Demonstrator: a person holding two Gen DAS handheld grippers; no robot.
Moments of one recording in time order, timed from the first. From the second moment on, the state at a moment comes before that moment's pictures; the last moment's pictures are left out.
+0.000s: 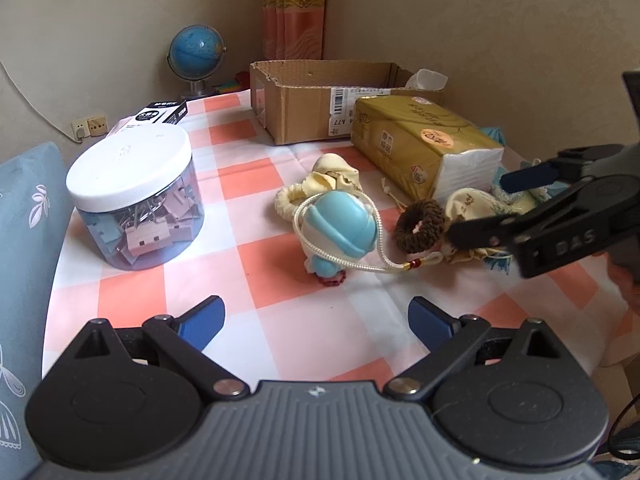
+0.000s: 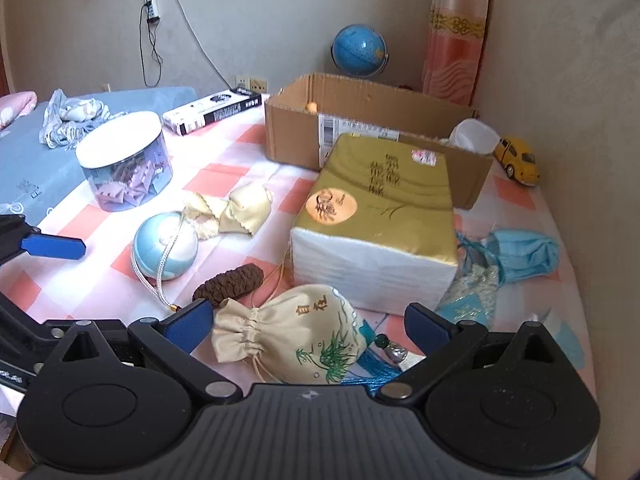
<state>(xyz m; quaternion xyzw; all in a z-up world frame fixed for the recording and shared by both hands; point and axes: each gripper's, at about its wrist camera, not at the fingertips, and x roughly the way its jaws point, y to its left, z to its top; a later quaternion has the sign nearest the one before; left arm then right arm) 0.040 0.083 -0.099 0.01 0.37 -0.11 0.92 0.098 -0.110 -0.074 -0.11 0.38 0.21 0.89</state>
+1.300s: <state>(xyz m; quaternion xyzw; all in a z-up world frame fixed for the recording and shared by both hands) 0.048 0.073 -0.098 0.06 0.37 -0.12 0.92 0.058 -0.113 -0.027 -0.13 0.33 0.26 0.90</state>
